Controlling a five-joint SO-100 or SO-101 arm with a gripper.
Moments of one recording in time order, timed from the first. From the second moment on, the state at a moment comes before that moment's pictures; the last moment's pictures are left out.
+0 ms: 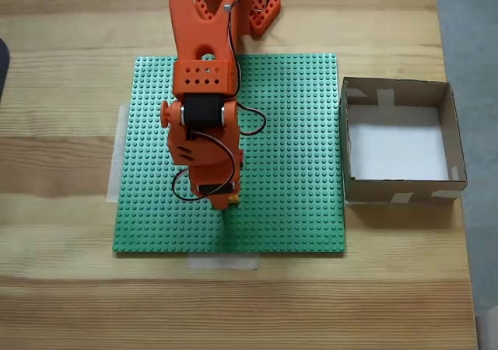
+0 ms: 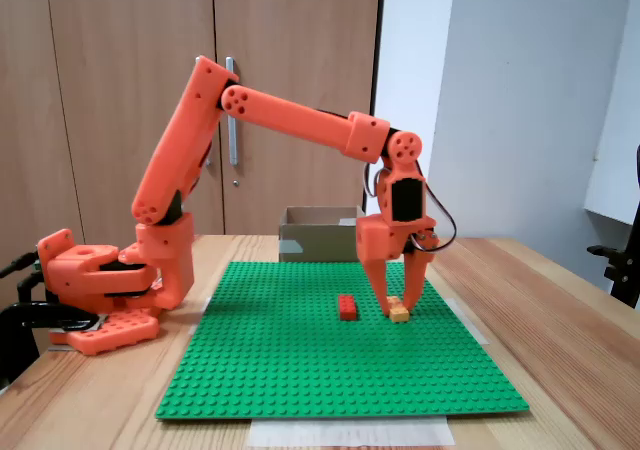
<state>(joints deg) -0.1 64.2 77.3 69.9 -5.5</state>
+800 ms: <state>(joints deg) -7.8 99.0 90.8 69.6 -4.4</state>
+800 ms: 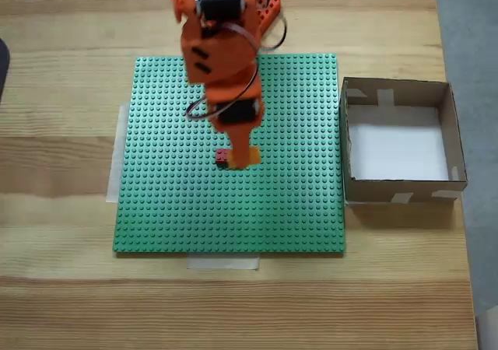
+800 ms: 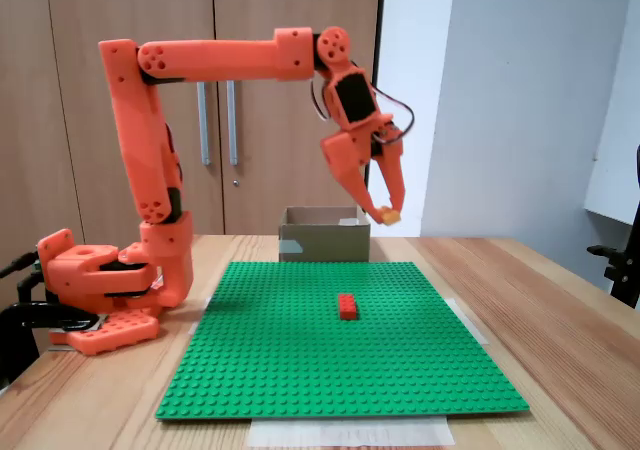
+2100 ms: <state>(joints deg) -49.3 96.1 92.7 63.5 -3.8</state>
